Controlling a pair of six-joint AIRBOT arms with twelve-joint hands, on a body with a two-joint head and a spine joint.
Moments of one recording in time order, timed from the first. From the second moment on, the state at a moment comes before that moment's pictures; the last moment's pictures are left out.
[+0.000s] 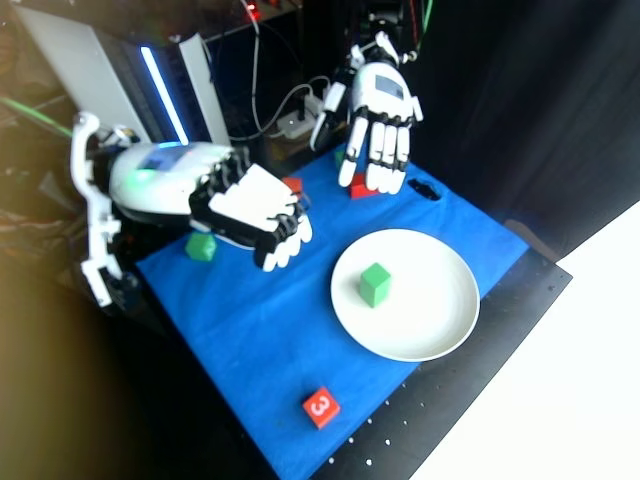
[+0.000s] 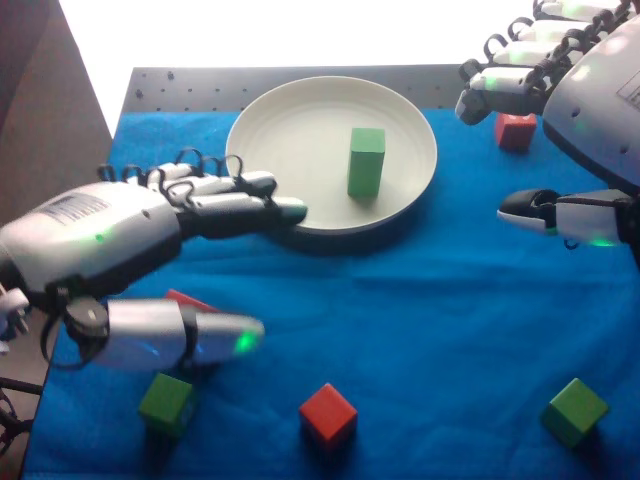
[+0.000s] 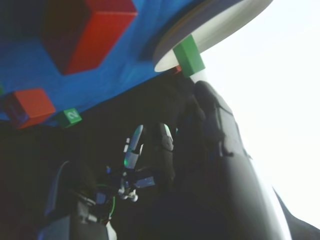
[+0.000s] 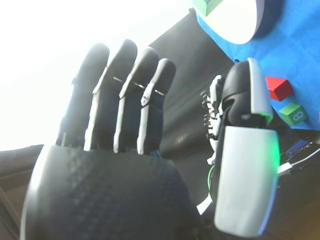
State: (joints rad) left arm 0.93 -0.85 0.89 0.00 -0.82 0.93; right arm -0.75 -0.86 0.83 -2.97 -0.91 1.69
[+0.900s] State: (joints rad) left arm 0.87 -0.88 0.95 -0.38 -0.98 1.37; right arm -0.63 -1.10 1.12 -2.94 -0.81 1.91
